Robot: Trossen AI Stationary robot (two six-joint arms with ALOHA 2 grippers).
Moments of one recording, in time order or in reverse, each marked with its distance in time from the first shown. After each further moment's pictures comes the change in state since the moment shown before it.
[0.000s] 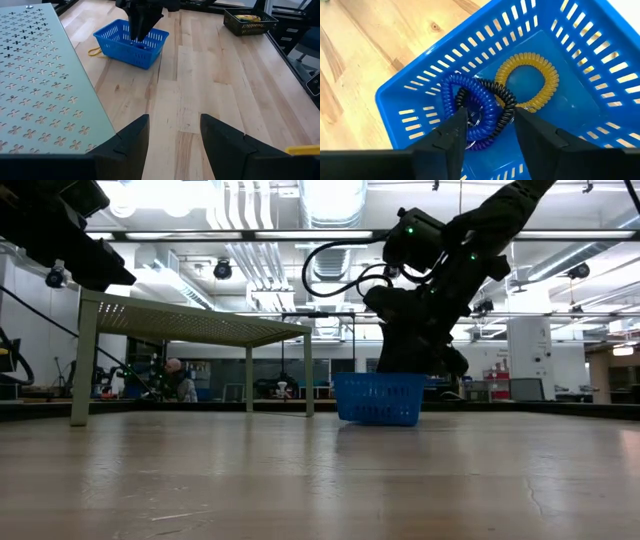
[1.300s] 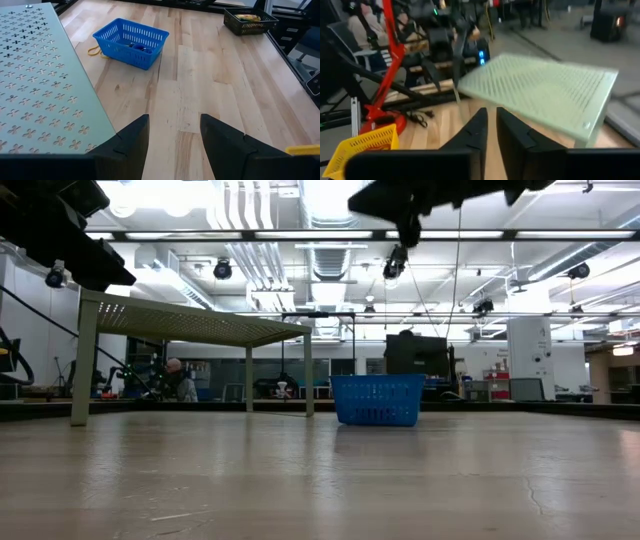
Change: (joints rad) left arm 0.000 0.000 0.000 0.000 0.000 0.000; right arm 0.056 -0.369 0.032 0.362 -0.026 -0.546
